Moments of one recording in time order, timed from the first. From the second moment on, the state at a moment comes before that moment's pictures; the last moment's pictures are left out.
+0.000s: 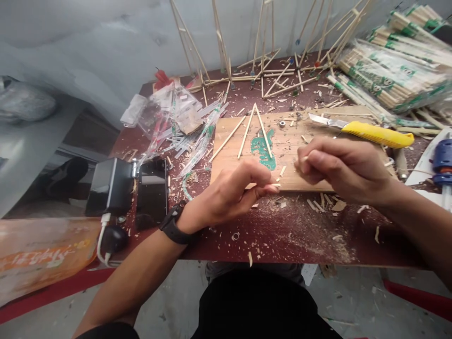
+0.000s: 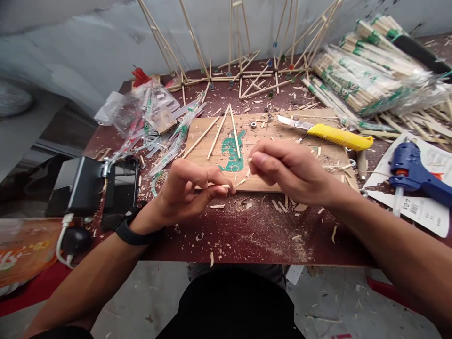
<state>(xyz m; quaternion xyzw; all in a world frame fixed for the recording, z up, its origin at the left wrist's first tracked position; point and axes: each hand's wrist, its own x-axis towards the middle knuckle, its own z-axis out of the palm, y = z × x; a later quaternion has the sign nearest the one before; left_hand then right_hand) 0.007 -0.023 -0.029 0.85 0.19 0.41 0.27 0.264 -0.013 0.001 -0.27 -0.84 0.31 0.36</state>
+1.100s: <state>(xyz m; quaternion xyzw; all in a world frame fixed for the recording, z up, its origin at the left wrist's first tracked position) 0.019 -0.021 -0.030 0.79 0.27 0.48 0.26 0.256 -0.013 -0.011 -0.28 -0.92 -0.01 0.28</state>
